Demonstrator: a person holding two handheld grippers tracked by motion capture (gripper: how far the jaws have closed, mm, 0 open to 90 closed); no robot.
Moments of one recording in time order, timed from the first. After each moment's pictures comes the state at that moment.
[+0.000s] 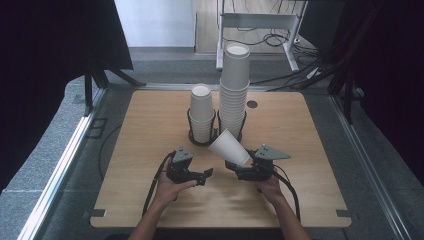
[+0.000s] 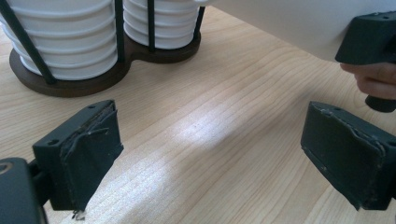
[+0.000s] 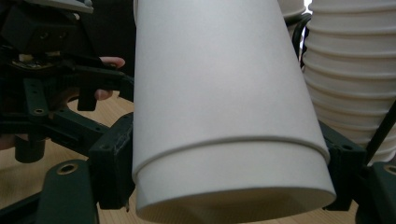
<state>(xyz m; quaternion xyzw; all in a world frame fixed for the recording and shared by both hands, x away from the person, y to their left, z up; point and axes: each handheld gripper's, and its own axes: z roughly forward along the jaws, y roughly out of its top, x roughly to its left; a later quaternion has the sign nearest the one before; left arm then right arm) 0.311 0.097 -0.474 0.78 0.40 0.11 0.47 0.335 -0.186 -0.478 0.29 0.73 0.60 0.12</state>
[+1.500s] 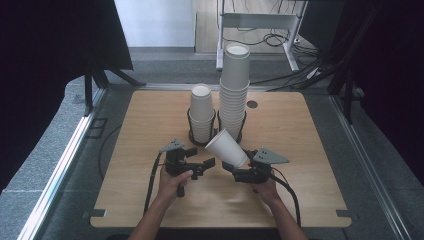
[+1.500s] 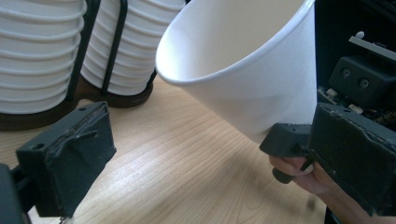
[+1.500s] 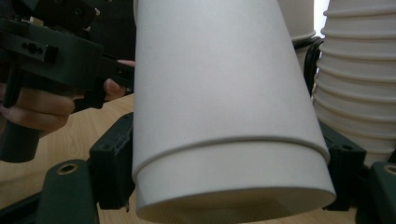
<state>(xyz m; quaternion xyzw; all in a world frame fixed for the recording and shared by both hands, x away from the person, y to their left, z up) 0.321 0.102 -0.453 0.69 0.42 0.00 0.59 0.327 -0.177 -0.479 0.27 0.72 0.63 0.14</state>
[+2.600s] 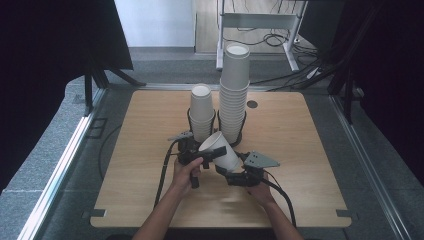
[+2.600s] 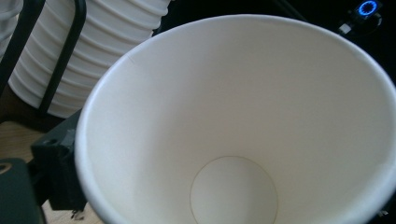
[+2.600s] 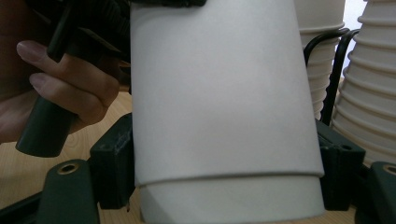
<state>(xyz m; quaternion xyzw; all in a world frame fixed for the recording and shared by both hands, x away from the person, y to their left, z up) 0.353 0.077 -0.458 0.64 0.42 -0.08 0.64 0.322 -0.157 -0.489 0.25 0.73 0.62 0.16</state>
